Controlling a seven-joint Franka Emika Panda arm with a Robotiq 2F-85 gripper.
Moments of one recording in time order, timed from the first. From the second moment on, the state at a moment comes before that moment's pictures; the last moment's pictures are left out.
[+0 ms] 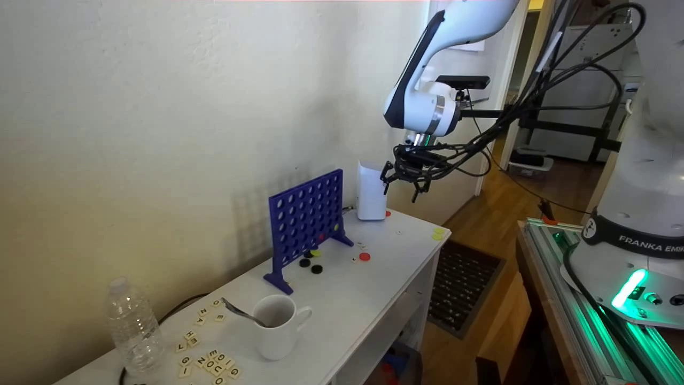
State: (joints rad) arm -0.30 0.41 -0.21 -2.38 0.86 2.81 0.06
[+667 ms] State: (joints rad) arm -0.35 0.64 -0.20 -2.23 0.86 2.81 0.04
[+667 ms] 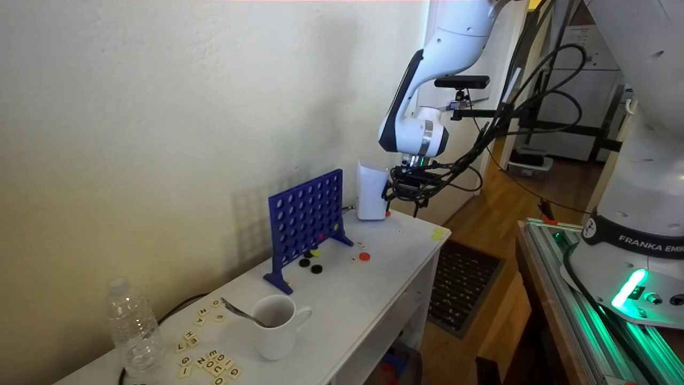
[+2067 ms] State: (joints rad) arm -0.32 0.78 -0.20 -2.15 0.80 2.83 0.11
